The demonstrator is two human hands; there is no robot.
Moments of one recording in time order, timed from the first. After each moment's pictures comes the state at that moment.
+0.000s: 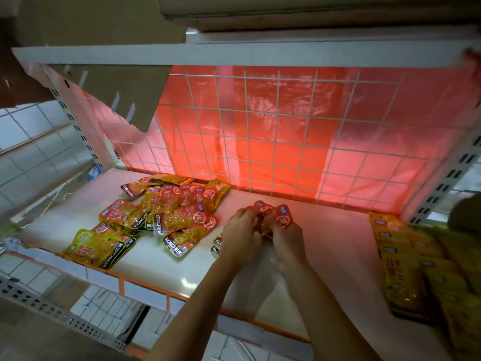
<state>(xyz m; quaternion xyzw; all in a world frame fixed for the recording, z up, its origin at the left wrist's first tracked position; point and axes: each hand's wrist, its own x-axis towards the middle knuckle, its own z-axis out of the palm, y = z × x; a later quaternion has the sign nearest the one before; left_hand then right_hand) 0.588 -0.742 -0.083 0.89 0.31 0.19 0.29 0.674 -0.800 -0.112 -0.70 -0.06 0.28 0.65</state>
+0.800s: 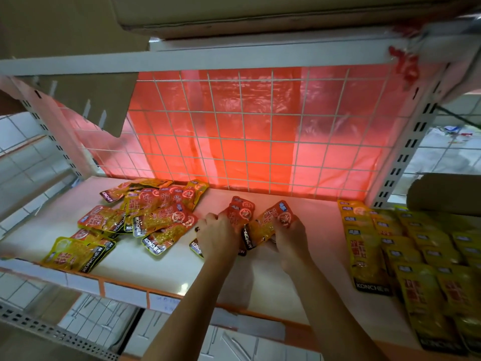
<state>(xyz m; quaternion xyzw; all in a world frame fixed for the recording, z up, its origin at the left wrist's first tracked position) 0.603 -0.762 -0.100 0.86 0.48 0.13 0.09 0.698 -0.858 -0.107 -0.68 -0.02 0.27 0.68</state>
